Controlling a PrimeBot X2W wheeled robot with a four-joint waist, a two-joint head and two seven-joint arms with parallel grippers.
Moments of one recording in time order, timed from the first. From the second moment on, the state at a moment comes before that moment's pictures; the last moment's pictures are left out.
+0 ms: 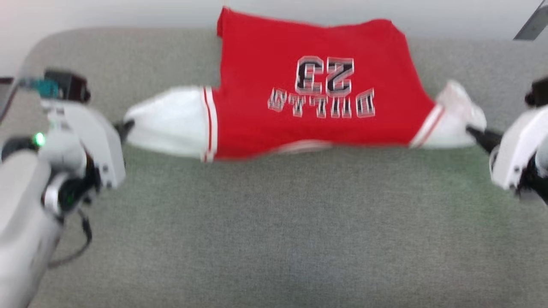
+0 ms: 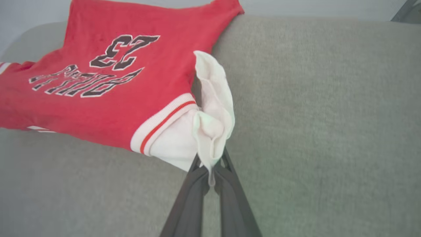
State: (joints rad) left arm -0.82 0.66 -0.59 0.49 -0.94 -0.03 0.42; right arm -0.73 -0.54 0.40 0.52 0.86 0.13 0.48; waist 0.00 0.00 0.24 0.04
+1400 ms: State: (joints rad) left arm 0.02 0.83 -0.54 -0.26 -1.08 0.40 0.32; right arm -0.07 -0.46 0.02 -0.07 0.61 0.13 0.87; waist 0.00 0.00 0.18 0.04
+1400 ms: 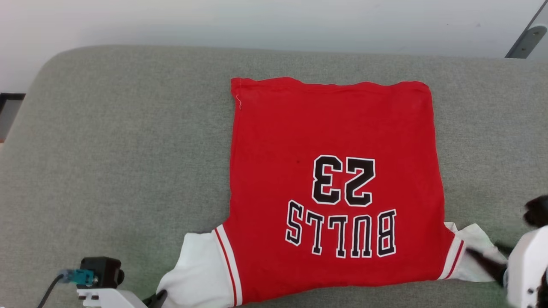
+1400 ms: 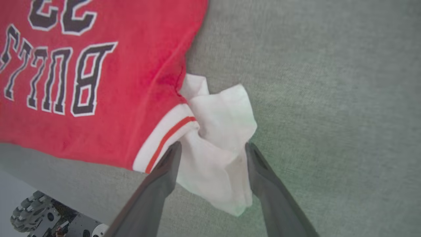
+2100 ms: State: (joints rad) left arm -0.16 0.76 -0.58 -0.24 -1.02 0.32 0.32; right arm -0.70 -0.38 -0.04 0.25 0.38 0.13 0.62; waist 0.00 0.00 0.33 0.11
